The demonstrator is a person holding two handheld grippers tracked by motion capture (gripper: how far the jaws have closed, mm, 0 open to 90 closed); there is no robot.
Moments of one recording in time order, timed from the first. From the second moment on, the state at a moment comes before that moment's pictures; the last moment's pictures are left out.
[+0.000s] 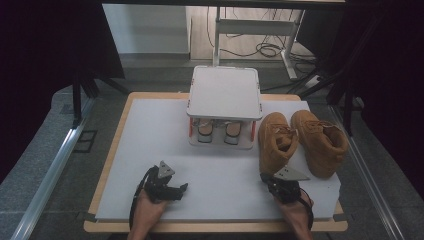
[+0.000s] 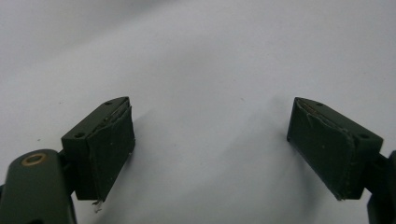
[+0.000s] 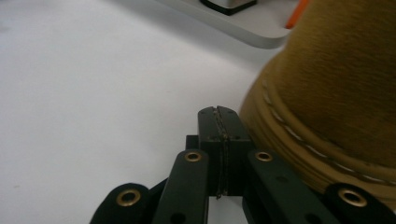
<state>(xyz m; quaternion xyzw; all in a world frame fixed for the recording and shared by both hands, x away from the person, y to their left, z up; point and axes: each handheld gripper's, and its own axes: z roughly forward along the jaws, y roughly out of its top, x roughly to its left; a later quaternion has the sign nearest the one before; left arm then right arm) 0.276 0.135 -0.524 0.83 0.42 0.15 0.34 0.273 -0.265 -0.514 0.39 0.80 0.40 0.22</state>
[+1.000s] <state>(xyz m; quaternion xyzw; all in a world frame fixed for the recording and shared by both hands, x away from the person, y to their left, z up) 0.275 0.135 -0.524 0.83 0.42 0.16 0.34 0.265 -0.311 -0.511 0.40 0.80 0.37 0.25</state>
